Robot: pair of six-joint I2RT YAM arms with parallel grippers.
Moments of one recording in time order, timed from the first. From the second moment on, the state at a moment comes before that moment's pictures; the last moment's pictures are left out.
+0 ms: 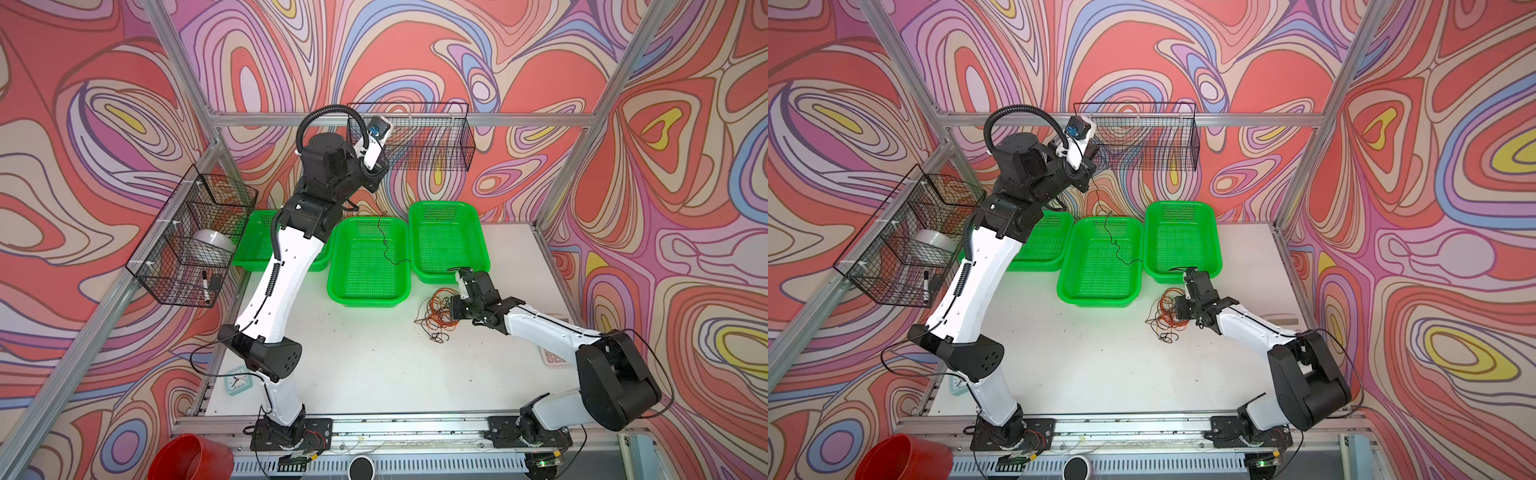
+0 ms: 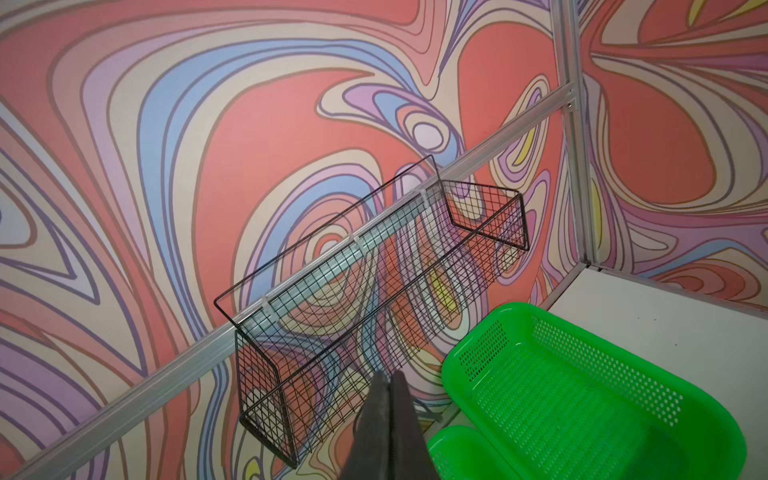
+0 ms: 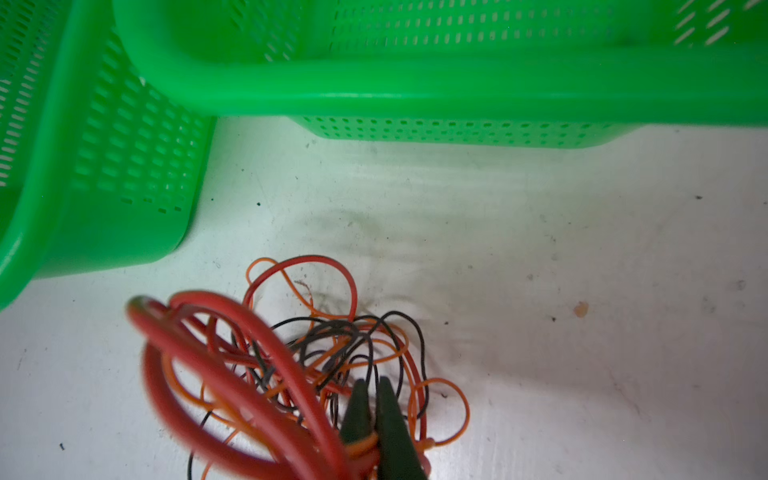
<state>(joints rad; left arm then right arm) -0.42 1.81 2.29 -0.49 0.10 0.39 0.42 1.46 0.80 -0.23 -0.03 0.37</state>
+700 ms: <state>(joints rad) -0.37 1.88 1.67 -0.40 0.08 0.26 0.42 1.41 0.81 -0.25 -0.05 0.36</state>
